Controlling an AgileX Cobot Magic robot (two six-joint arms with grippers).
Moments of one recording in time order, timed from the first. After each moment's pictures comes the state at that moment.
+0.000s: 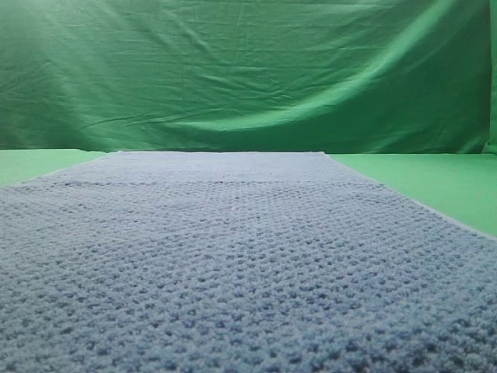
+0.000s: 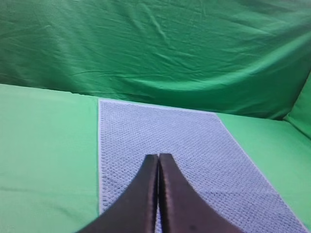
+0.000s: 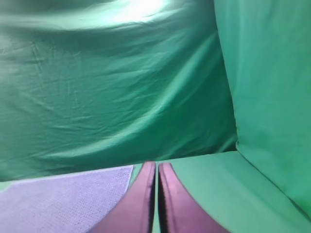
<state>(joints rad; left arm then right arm) -0.08 0.16 -0.33 -0.44 0.30 0.16 0.03 0.05 -0.22 0.30 0.18 -0.19</state>
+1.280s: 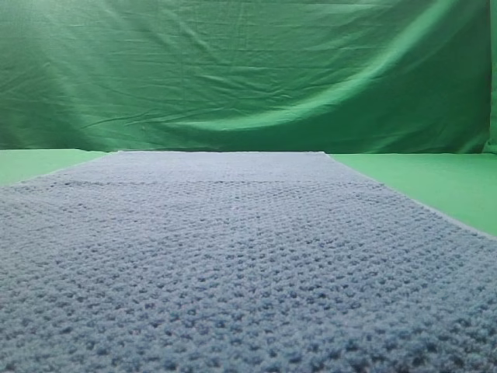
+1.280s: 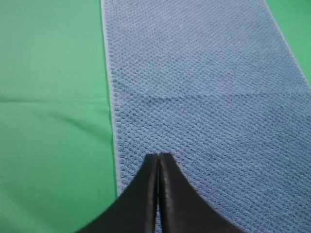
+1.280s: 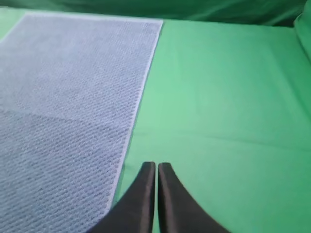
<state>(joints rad) -0.08 0.91 -0.82 -0.28 0.71 0.07 0.15 0.87 -0.83 0.20 0.78 -0.21</state>
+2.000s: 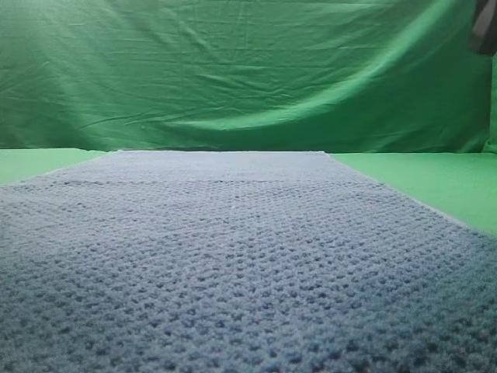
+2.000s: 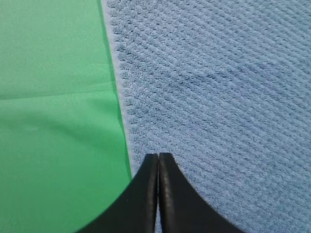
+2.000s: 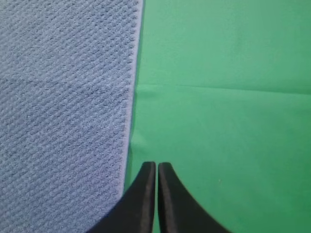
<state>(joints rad) -0.08 1.52 -1.09 -0.25 0.77 0.15 0.24 1.54 -1.15 0.23 0.85 -0.14</state>
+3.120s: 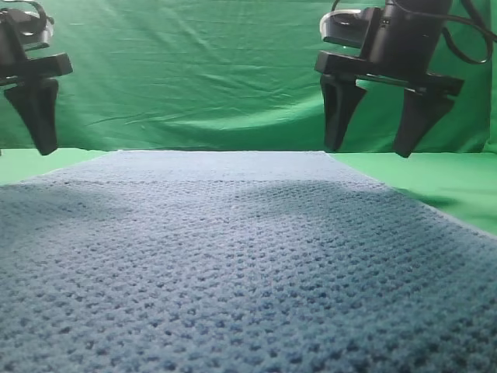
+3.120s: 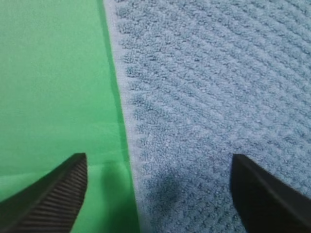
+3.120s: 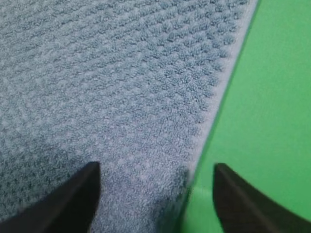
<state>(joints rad) -0.08 1.88 -1.29 -0.22 0.73 0.14 0.35 2.00 -1.48 0.19 0.84 -0.22</state>
